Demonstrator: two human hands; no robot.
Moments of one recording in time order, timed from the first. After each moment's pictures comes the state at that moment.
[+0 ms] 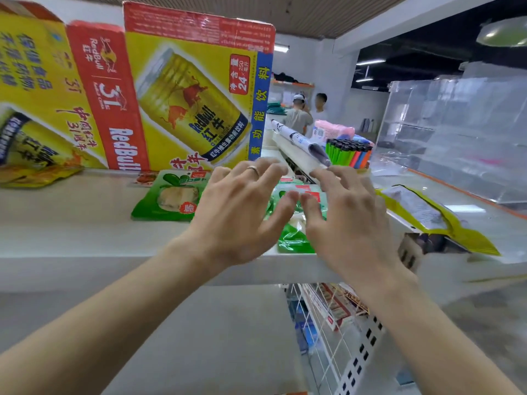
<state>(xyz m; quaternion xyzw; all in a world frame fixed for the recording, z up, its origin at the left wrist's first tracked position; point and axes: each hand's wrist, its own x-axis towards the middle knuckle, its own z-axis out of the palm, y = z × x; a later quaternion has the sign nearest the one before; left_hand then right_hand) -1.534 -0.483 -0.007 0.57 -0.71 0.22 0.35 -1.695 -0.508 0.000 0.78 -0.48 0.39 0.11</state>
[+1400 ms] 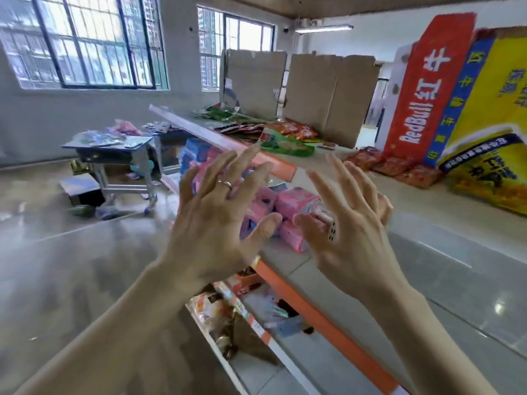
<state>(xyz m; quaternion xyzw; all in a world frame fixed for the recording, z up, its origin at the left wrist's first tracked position) -1.105 0.008 -0.048 0.86 -0.35 0.33 0.17 -1.183 -0.182 -0.050 0.93 0.01 0.35 -0.14</state>
